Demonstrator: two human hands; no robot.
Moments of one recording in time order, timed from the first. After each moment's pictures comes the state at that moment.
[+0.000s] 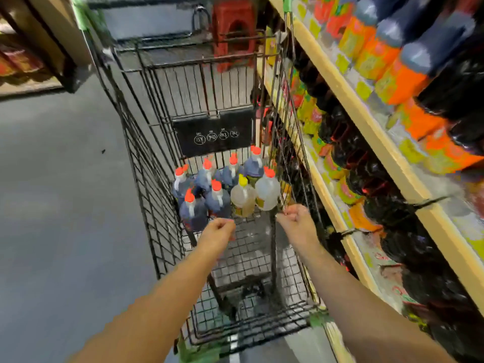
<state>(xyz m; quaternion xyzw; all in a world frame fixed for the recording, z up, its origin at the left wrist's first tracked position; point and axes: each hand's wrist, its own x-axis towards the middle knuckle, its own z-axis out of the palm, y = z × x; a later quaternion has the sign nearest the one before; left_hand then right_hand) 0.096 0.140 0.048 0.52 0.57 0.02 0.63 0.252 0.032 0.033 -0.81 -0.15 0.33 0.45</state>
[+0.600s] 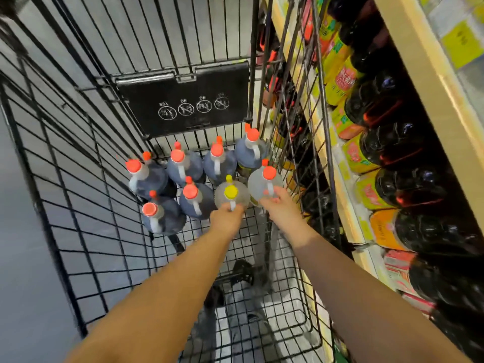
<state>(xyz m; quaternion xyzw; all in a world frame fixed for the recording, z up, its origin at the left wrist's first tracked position) 0.221 0.200 -0.086 0.49 0.64 -0.06 0.59 0.339 0.133 -0.095 -0.80 -0.13 0.47 0.35</state>
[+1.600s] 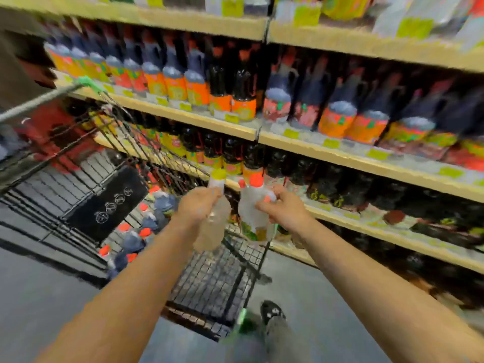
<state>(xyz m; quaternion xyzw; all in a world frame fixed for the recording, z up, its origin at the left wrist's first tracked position) 0.099 0.087 0.200 0.86 0.16 -0.12 0.47 0.094 -0.104 0.190 -0.84 0.01 0.12 0.53</state>
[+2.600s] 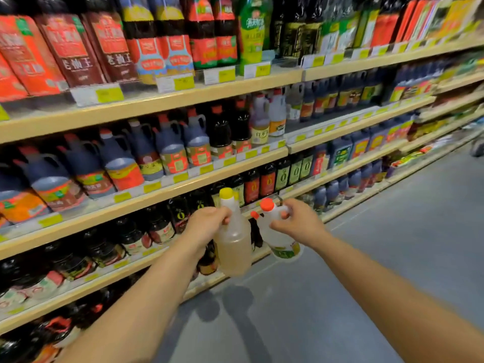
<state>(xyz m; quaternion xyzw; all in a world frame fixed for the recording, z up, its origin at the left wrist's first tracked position) -0.083 -0.556 0.254 0.79 -0.21 -0.31 0.49 -0.233 -0.706 0.234 -0.85 0.37 -0.13 0.36</state>
